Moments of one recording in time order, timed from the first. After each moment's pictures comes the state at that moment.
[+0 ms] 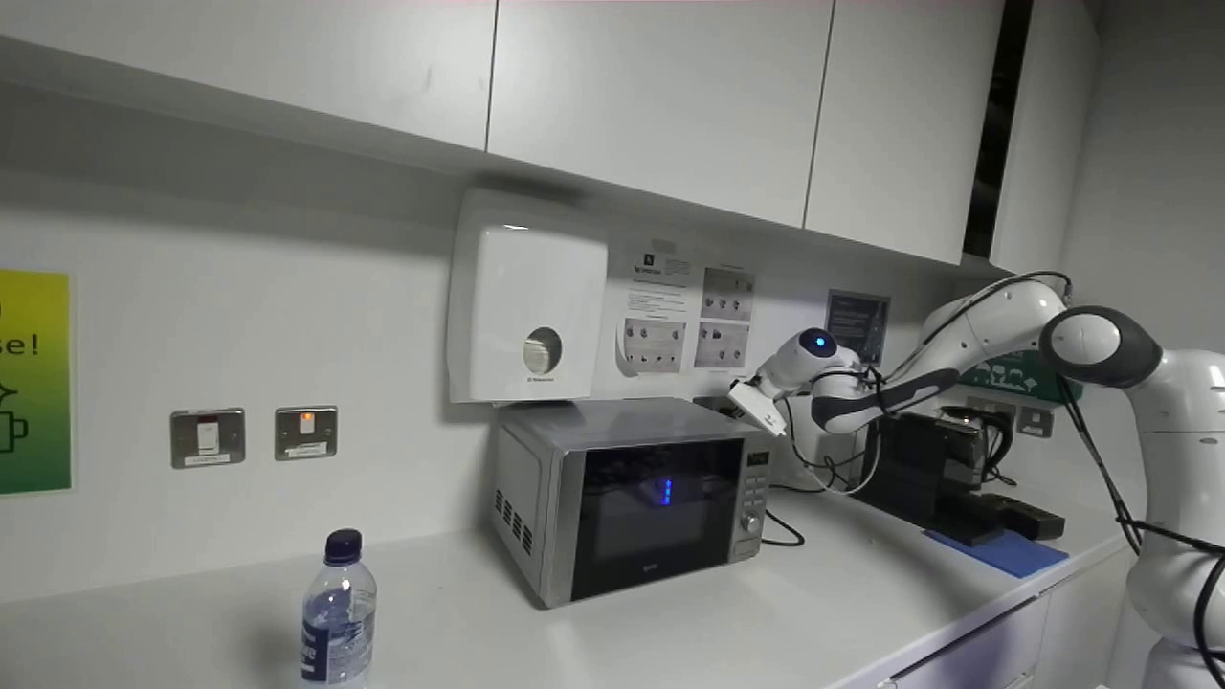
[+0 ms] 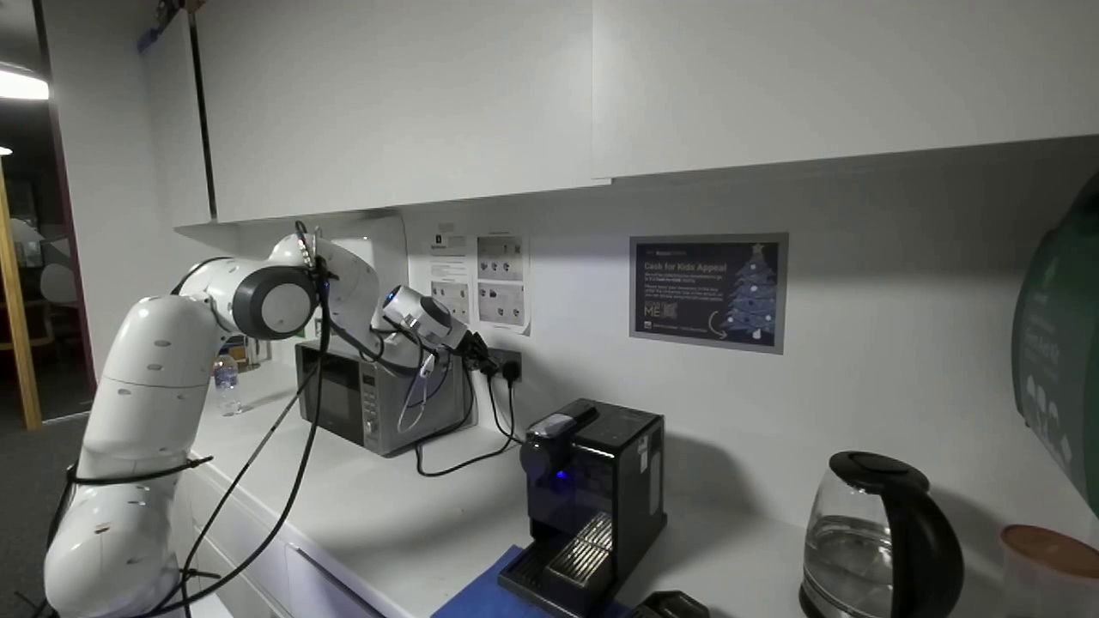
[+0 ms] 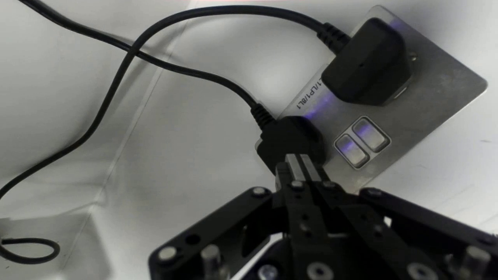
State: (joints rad) arm -0.23 0.30 0.40 -1.78 -1.19 2.73 2.10
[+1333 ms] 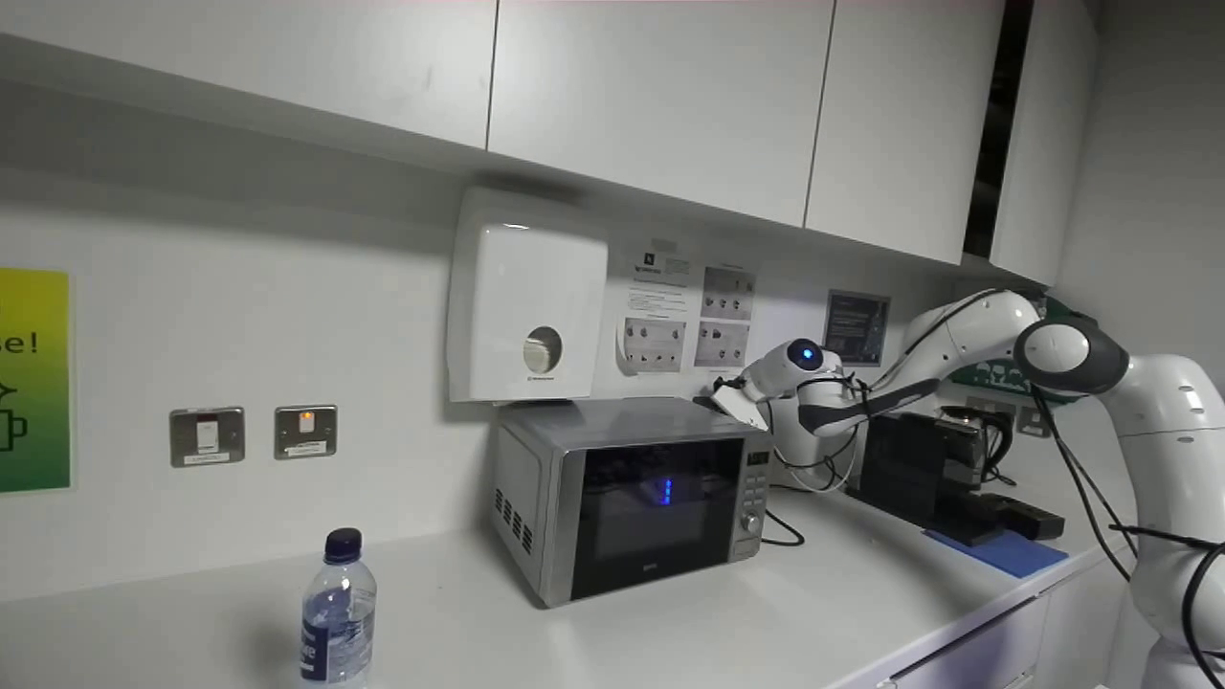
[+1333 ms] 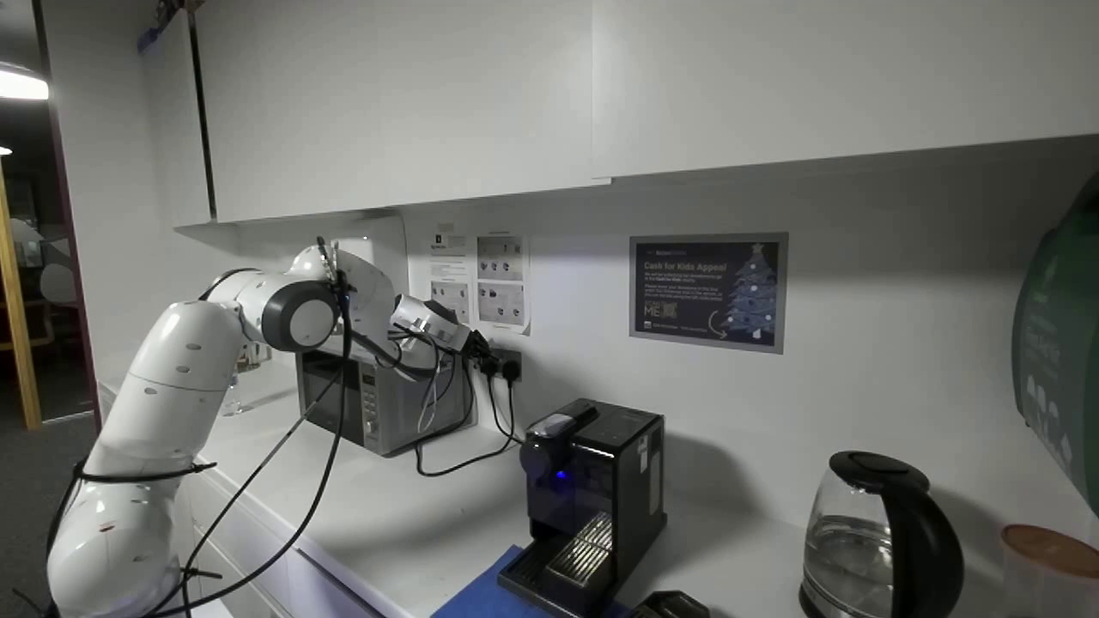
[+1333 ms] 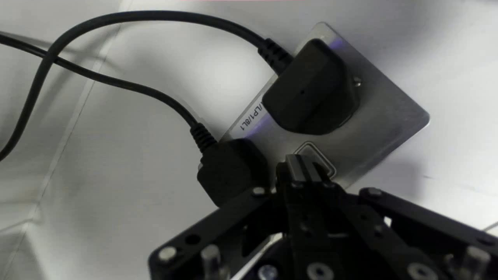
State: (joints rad) arm -0.19 0.42 0.40 -1.64 -1.43 2.76 2.25
